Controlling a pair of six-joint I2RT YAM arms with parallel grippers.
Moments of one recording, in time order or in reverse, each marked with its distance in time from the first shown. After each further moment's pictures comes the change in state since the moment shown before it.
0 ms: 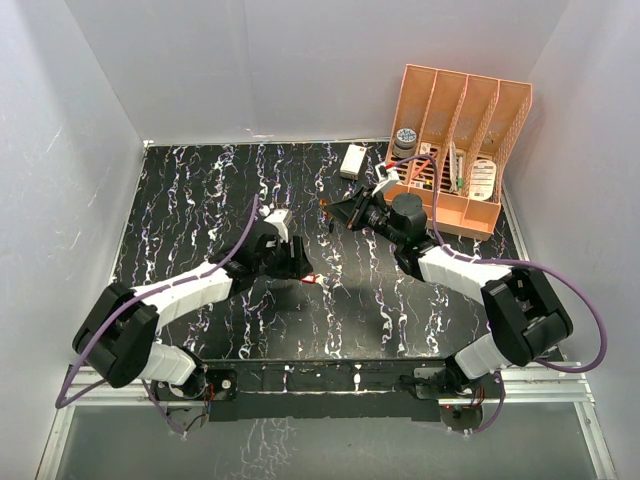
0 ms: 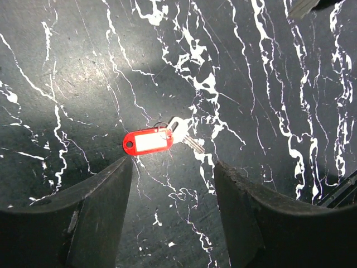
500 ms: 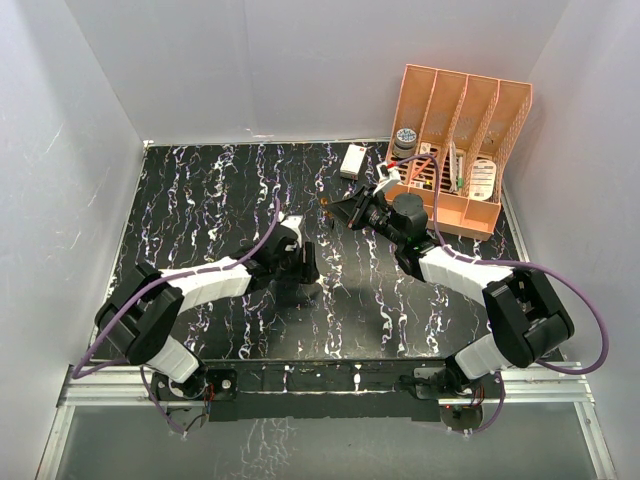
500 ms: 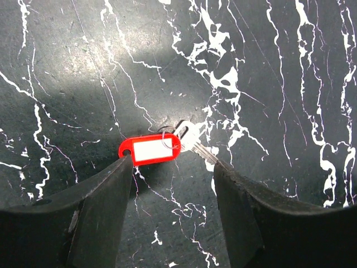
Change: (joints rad) left arm -0.079 0.169 0.055 -0.002 -0.096 -0.033; right arm 0.000 -0.011 0.000 -0.005 0.016 0.002
